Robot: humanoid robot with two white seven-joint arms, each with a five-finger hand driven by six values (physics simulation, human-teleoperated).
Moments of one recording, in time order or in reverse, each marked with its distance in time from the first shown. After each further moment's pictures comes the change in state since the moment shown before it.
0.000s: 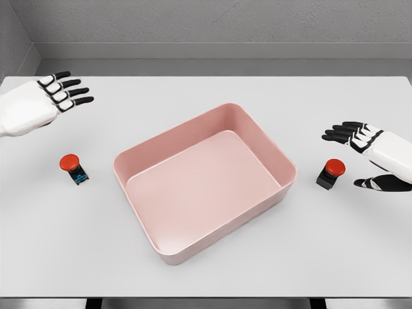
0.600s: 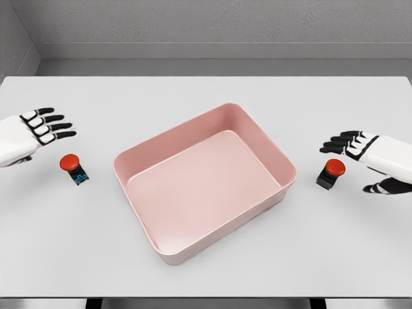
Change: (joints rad) left arm 0.176 0.181 -0.014 -0.101 0.160 0.000 -0.021; right arm -0.080 0.004 -0.047 0.000 0.002 -0.001 0.314
